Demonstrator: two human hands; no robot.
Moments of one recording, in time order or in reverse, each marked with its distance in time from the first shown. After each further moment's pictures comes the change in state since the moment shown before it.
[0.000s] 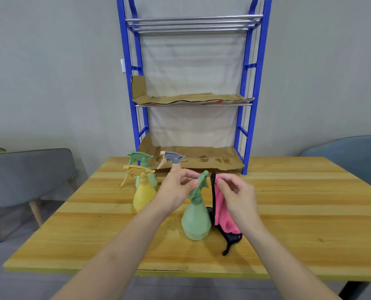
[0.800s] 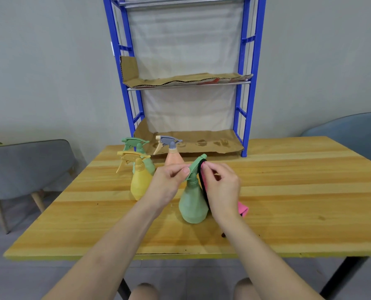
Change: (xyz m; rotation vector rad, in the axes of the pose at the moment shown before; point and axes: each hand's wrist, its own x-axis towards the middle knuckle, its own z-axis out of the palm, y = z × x) left_hand -0.024 -0.014 0.002 -0.190 -0.002 0.055; right_hand -0.013 0.020 0.046 -0.174 0.257 -0.188
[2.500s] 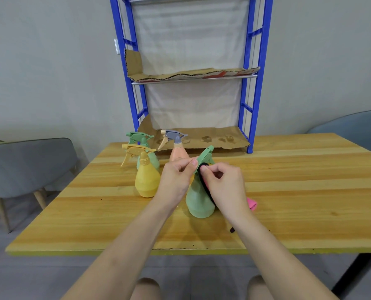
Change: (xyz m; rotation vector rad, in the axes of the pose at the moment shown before) left_hand -0.003 -0.015 0.010 0.008 0.114 0.110; right_hand -0.006 -0.010 -0.002 -0.096 -0.219 0.171
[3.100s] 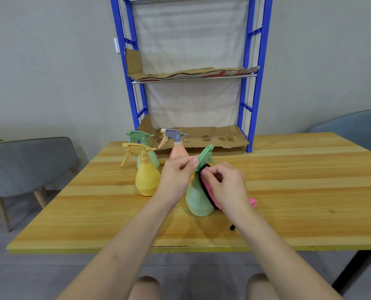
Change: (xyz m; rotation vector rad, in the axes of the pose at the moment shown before) left_hand 0.001 0.002 -0.001 0.013 -0.027 -0.034; right_hand -0.005 0.009 -0.007 -0.100 -0.061 -0.106
